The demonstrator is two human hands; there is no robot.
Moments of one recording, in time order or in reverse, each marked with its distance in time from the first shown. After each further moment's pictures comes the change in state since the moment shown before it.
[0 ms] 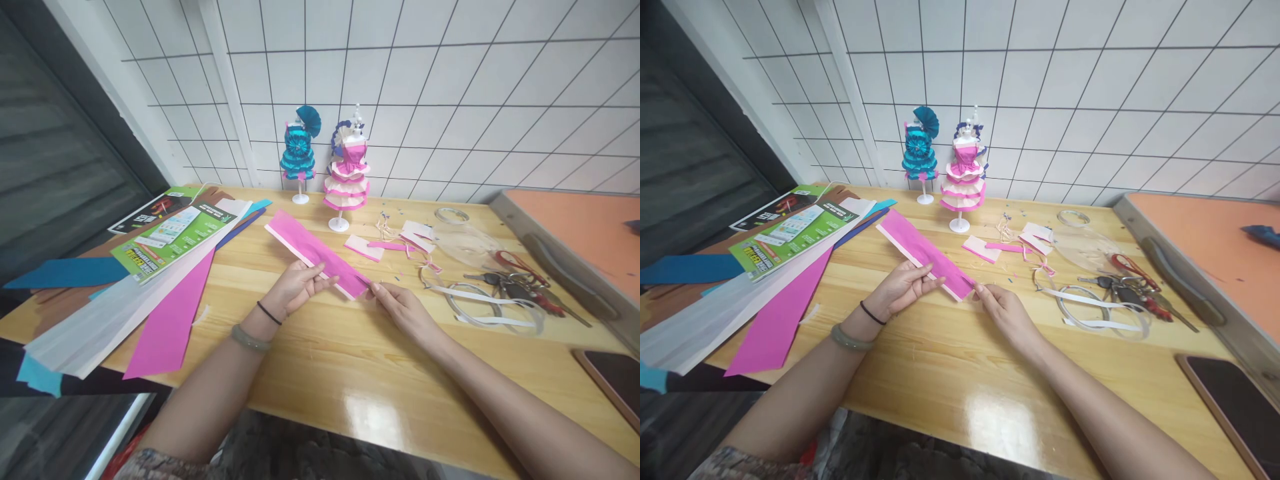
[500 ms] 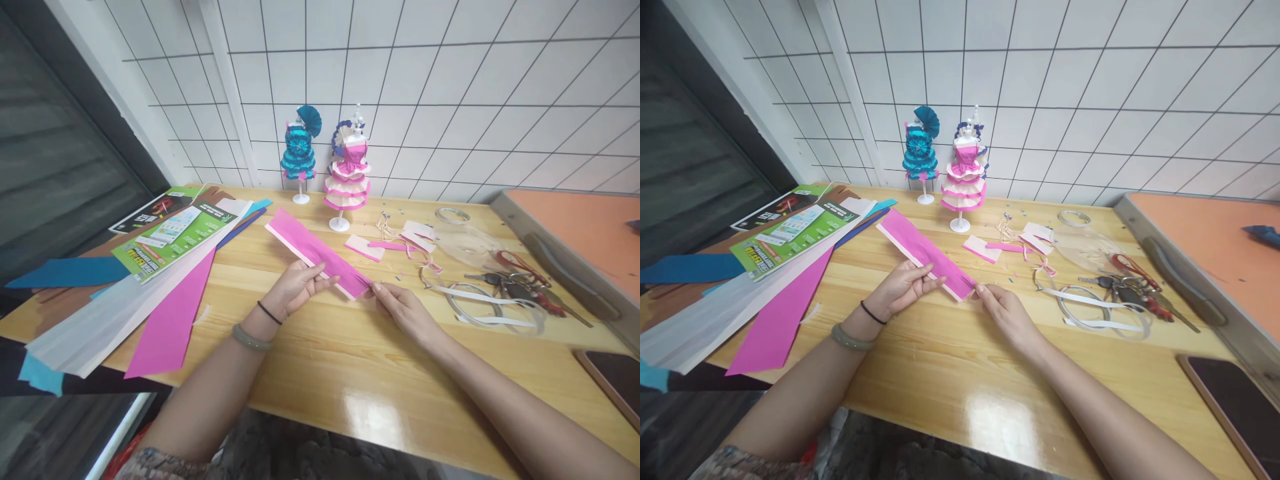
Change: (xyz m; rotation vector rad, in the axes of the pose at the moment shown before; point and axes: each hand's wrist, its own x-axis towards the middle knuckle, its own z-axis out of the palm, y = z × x) left_hand 0.000 0.000 0.000 -0.002 -0.009 0.004; right_hand -0.001 -0.003 0.000 0.054 0.001 0.008
